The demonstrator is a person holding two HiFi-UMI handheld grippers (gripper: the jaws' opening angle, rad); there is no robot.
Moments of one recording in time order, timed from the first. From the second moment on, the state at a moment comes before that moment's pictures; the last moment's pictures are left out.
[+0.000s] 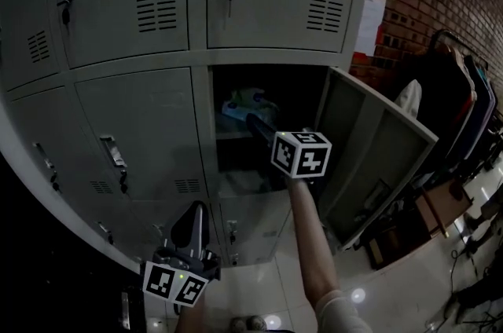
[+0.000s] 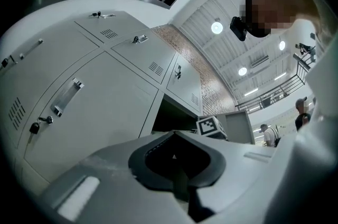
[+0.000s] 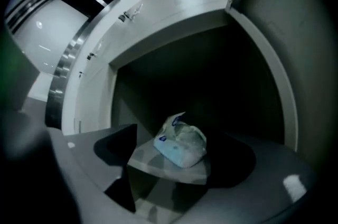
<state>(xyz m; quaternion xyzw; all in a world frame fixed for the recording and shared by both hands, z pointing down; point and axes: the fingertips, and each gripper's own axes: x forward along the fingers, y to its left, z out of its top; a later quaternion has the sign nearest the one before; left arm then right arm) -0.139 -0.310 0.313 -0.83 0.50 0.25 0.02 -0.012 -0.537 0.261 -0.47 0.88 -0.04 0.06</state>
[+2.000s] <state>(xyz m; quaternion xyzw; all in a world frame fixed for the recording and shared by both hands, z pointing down) -0.140 -0.271 0.296 -0.82 0.52 0.24 0.05 0.047 -0.273 0.297 -0.42 0.88 0.02 0.21</state>
